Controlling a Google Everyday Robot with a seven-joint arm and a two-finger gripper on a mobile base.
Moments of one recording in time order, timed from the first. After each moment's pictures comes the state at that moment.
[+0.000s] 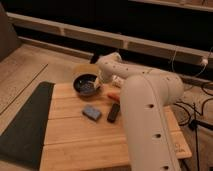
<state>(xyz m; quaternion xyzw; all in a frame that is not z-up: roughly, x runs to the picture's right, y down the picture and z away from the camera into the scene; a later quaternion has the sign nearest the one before) -0.015 -0.014 0.984 -0.24 0.10 0.64 0.73</state>
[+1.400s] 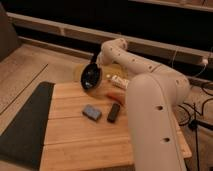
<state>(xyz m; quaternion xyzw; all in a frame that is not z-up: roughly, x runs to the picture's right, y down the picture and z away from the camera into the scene) -0.033 -0.174 0.905 -0.14 -0.09 0.63 0.76</state>
